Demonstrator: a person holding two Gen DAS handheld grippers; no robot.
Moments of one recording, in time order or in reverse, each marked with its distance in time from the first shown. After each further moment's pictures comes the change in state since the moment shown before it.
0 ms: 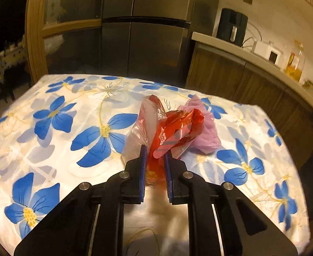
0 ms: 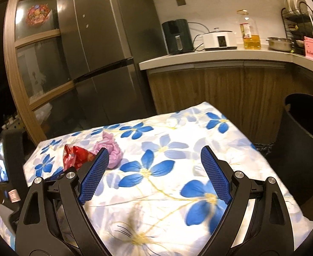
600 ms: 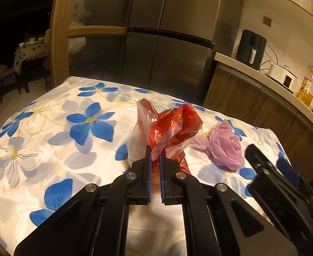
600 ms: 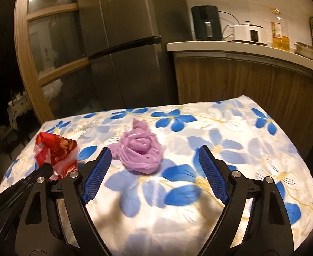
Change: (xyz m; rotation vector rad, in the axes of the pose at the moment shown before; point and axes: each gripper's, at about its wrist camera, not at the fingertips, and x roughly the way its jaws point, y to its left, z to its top) left arm -0.021 0.047 0.007 -0.107 -0.089 0.085; right arm 0.077 0.077 -0.008 -0.121 0.106 0.065
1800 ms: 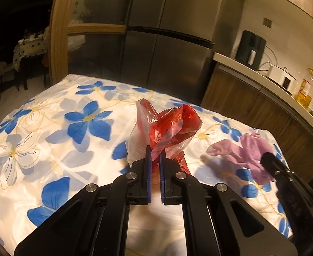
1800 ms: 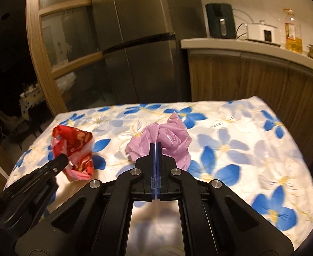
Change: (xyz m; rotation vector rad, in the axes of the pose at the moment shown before) left arm -0.004 -0.009 0.000 0.001 0.006 -0.026; right arm -0.025 -0.008 0.005 -0.032 0.020 0.092
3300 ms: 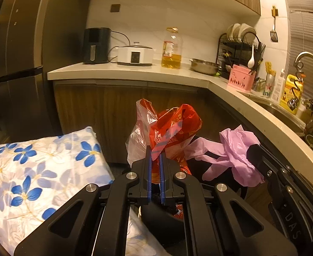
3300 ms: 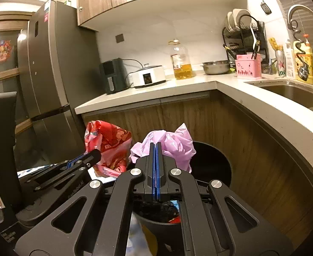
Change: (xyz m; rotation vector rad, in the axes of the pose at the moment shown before) left arm -0.119 -0.374 -0.075 0.472 -0.015 -0.617; right arm -0.262 -0.285 -0.012 0.249 -0.314 -0.447
